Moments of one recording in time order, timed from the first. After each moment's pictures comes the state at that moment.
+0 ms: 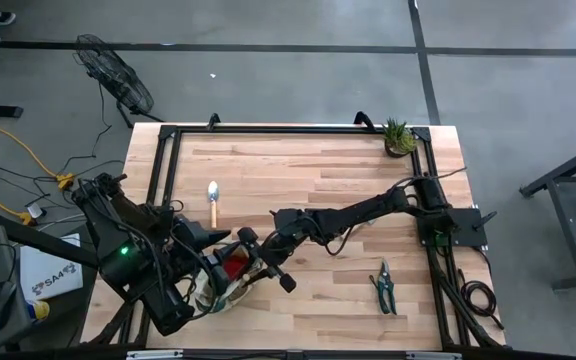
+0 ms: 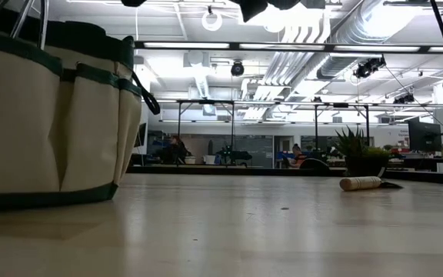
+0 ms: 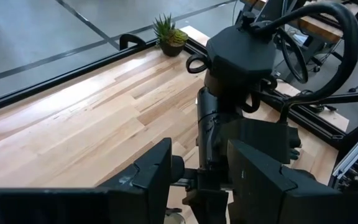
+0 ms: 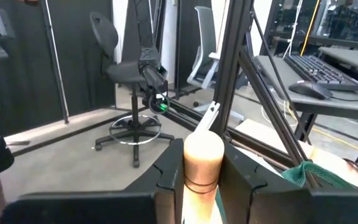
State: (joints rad) left arm -0.84 1.65 1.95 -1.57 -1.09 -1.54; right arm 0.18 2.09 1.53 0.47 -0.57 -0.14
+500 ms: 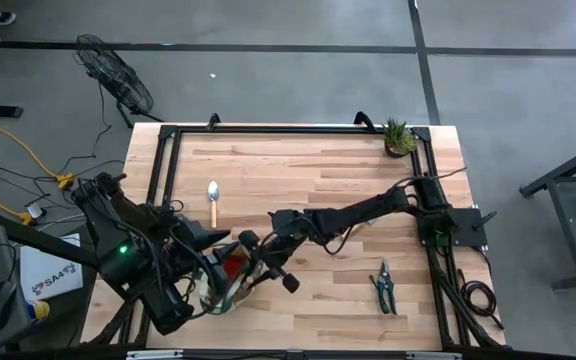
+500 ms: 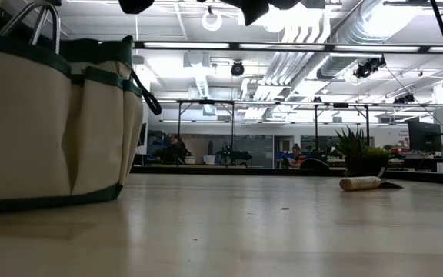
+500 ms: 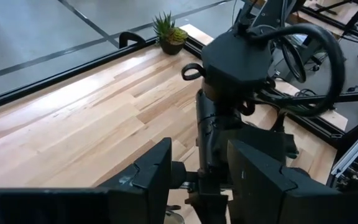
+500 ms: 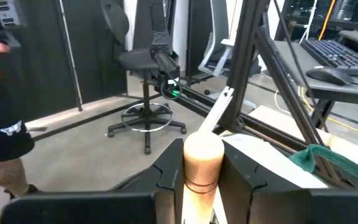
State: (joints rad) left arm -0.84 1.65 1.95 -1.57 -1.09 -1.55; right arm 0.18 2.09 1.53 0.39 -0.61 -0.17
